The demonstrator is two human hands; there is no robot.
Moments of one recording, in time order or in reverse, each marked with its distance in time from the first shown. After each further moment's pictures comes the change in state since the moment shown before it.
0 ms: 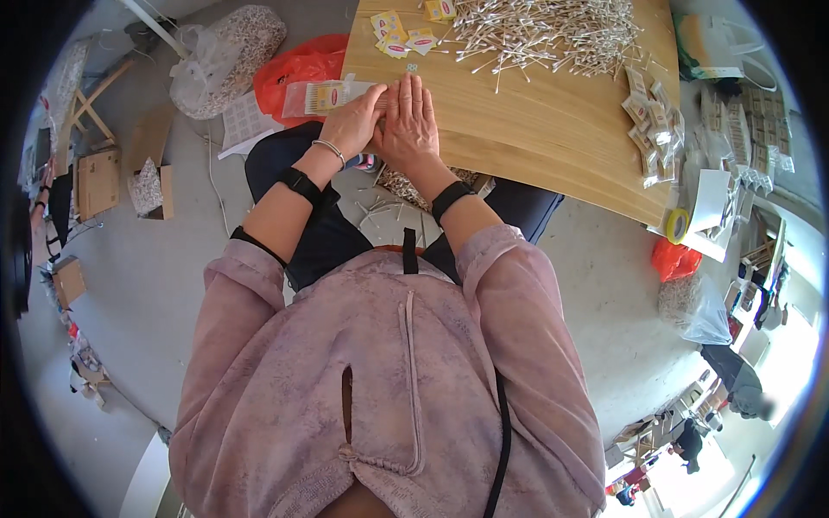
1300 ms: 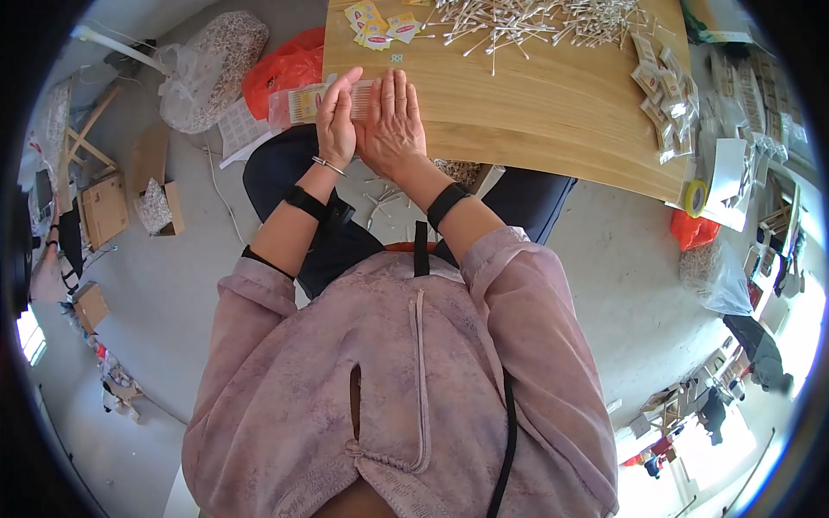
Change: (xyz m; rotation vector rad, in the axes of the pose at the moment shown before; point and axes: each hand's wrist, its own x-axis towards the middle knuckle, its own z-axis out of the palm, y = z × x) left_hand 0.001 -0.011 0.025 -0.919 0.397 0.055; right_hand 0.000 -0.023 0.000 0.006 -0.103 0.114
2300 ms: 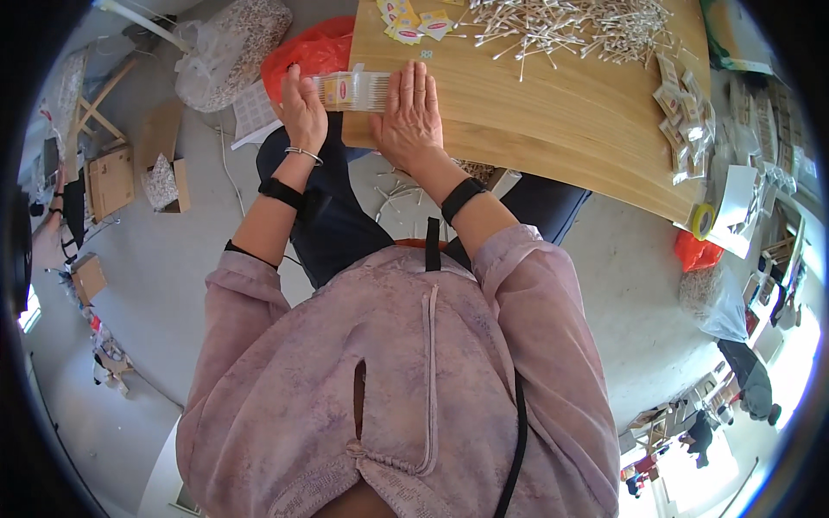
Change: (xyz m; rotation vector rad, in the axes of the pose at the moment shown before) left_hand 0.006 -0.020 -0.072 0.903 0.374 0.001; right_hand 0.005 -0.003 -0.006 0.000 0.013 -0.082
